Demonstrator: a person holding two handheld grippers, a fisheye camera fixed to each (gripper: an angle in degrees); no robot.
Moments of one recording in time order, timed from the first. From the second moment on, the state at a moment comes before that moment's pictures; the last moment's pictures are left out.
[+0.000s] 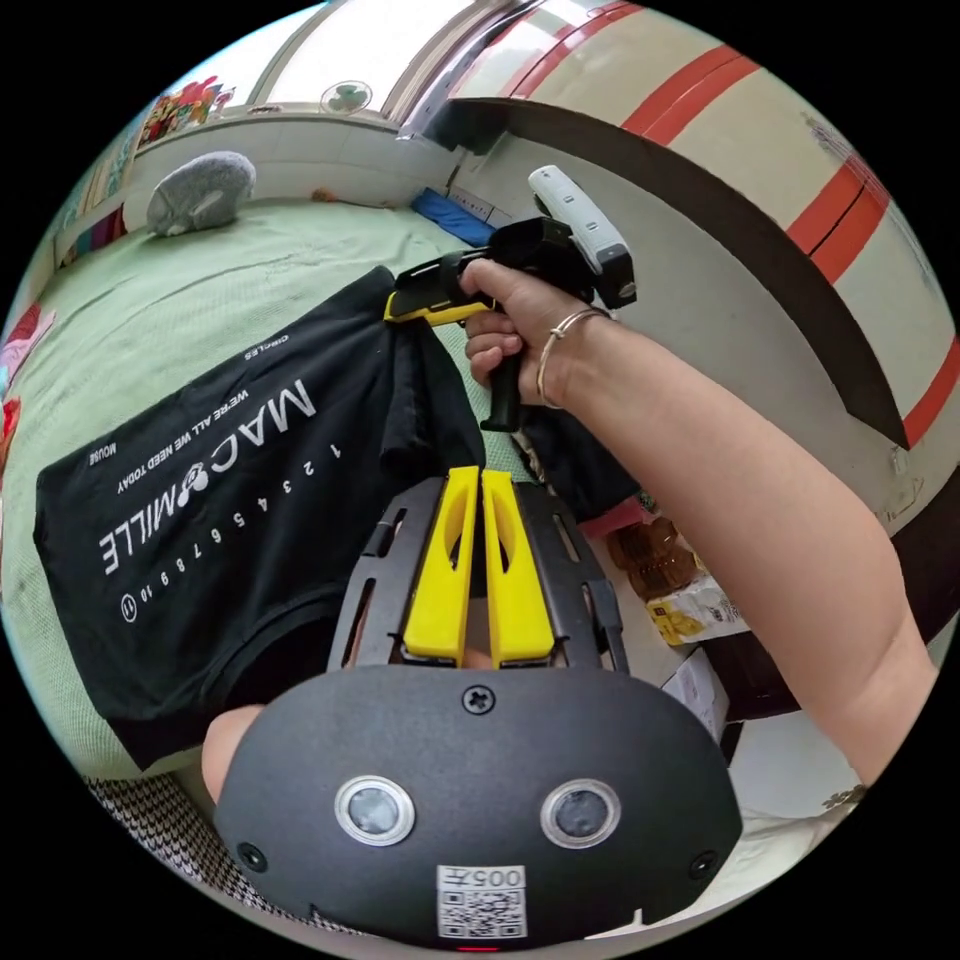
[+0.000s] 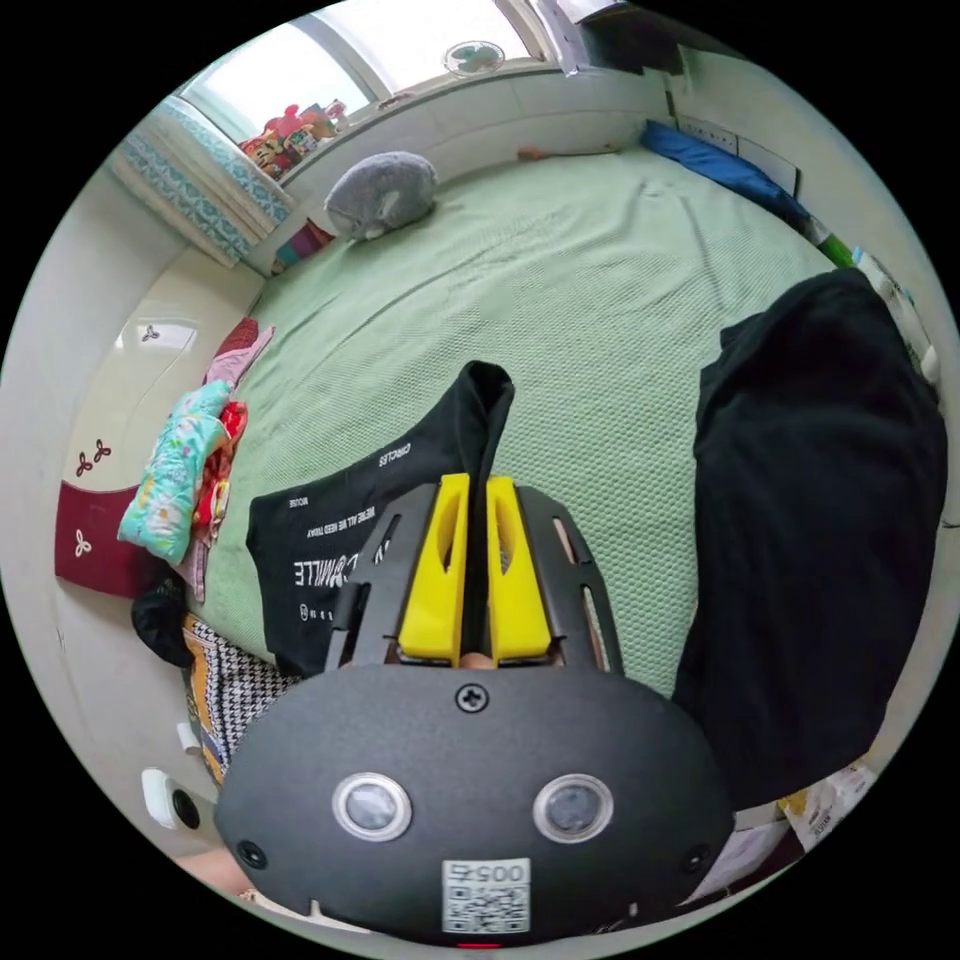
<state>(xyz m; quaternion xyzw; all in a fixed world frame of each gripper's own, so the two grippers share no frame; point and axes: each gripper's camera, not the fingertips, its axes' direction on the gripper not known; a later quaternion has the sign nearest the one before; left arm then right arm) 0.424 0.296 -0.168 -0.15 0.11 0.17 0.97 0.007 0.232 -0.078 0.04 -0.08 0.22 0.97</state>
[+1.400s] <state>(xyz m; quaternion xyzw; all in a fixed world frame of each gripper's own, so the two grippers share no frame) -0.031 0.304 -0.296 -0.17 0.02 -0.06 0.98 -0.378 0.123 -0.040 0.02 0.00 -0.07 1.00</state>
